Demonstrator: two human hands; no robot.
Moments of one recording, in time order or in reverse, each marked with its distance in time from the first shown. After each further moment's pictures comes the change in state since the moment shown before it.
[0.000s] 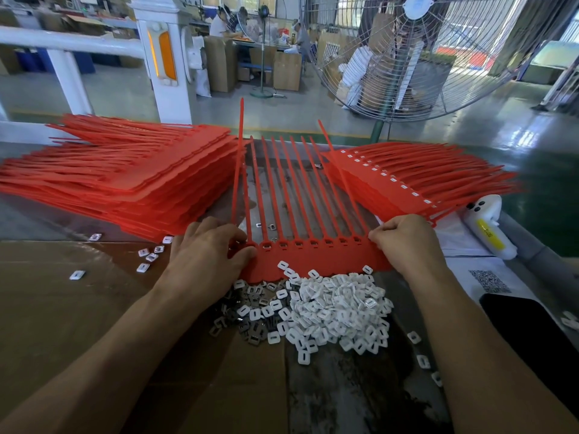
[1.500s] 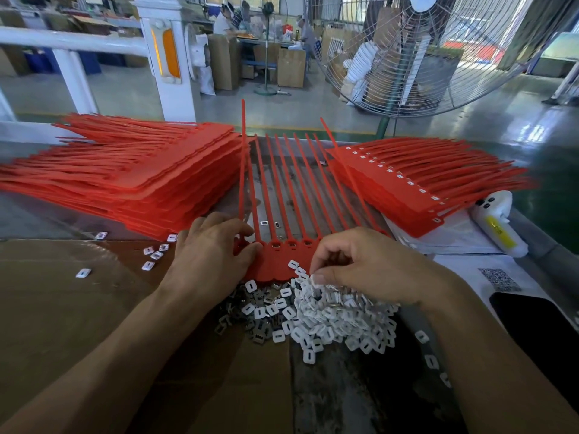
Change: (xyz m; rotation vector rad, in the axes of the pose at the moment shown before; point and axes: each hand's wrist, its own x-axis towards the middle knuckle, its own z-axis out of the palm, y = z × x) left_hand -0.003 0.004 -0.001 0.012 0.054 0.030; right_hand -0.050 -0.040 -0.011 -0.039 -0.721 -0.587
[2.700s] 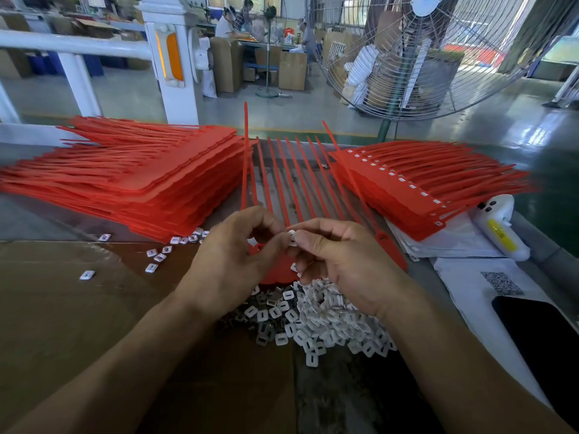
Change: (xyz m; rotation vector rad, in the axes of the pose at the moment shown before) left_hand -0.005 0.019 0.001 -0.494 0.110 0.375; right_hand 0.024 -0.009 0.037 0.947 0.159 -0.062
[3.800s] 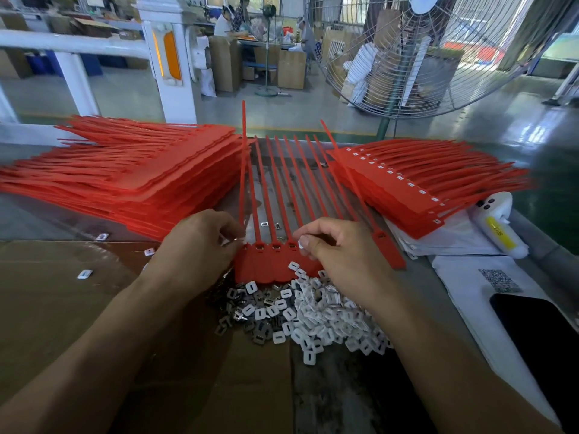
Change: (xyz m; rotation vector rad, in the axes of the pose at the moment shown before) left_hand 0.006 -0.020 -0.030 0.369 -0.079 -0.337; right_hand -0.004 0.002 -0.001 -0.614 0.236 -0.055
